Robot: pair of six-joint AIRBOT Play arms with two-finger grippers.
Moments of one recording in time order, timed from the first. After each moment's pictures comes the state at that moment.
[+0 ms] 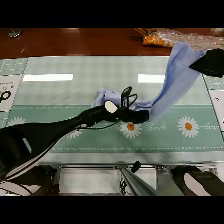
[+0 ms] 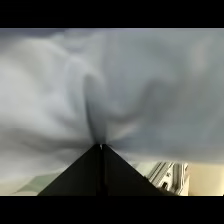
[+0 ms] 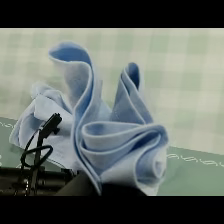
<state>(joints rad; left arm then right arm) -0.86 -1.71 1.17 0.24 -0.52 -1.29 -0.04 -0.96 1.47 -1.16 1.43 1.56</state>
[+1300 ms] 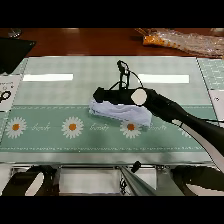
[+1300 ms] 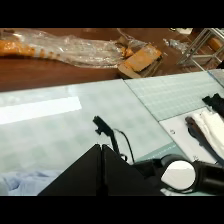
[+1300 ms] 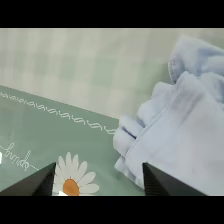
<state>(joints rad) 0.04 -0.65 1.18 0.63 -1.06 -1.23 0.68 -1.44 1.12 -0.85 0.45 1.69</state>
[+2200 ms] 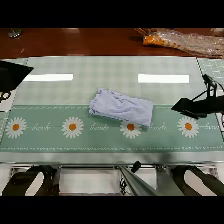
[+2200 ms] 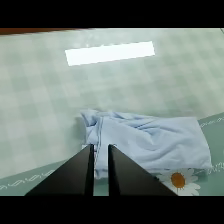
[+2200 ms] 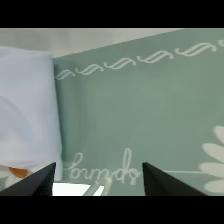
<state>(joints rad) 0.06 -0.66 1.18 1.00 -1.21 -1.33 -0.33 -1.05 0.76 -1.03 1.16 1.35</state>
